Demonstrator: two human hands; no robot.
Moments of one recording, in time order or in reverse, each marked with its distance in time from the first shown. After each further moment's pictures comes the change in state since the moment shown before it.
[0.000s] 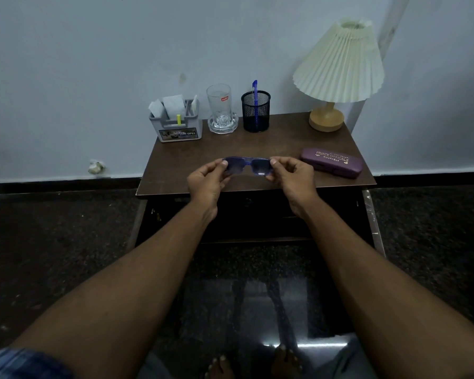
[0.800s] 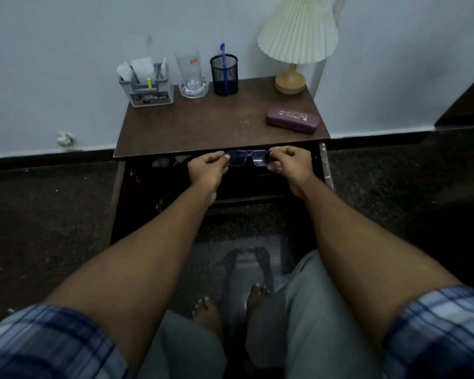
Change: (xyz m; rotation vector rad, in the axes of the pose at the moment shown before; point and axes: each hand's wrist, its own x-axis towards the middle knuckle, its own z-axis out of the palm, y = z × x) left_hand -0.086 -0.044 0.008 0.256 -0.002 -0.064; right_hand -0.076 -0.006 -0.081 -0.166 0.126 0.158
